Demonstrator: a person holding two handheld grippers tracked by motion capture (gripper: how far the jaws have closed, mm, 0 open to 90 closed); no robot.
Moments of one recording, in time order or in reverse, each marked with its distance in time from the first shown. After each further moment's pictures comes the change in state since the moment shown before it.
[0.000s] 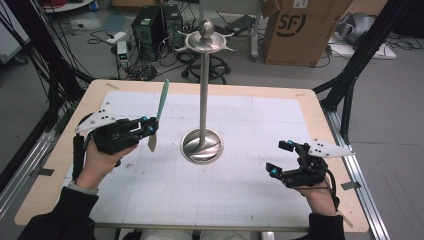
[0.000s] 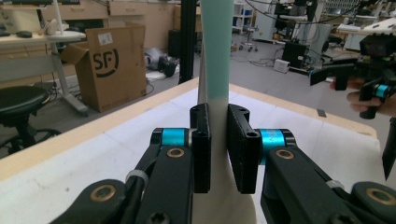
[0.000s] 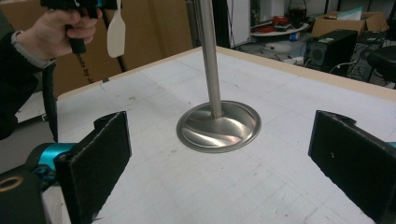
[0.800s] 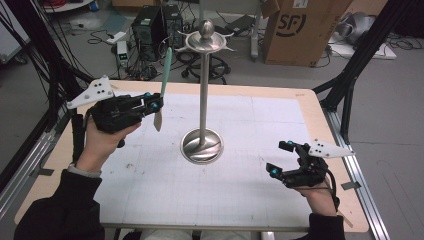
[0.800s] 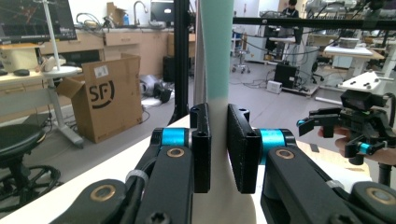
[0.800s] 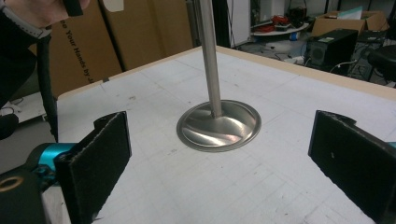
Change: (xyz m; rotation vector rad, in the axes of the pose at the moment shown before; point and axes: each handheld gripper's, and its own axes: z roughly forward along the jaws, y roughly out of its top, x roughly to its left) left arm -0.003 0.054 0.015 -0.077 -0.015 0.018; right arm 0.000 -0.001 0.000 -0.001 0.000 0.001
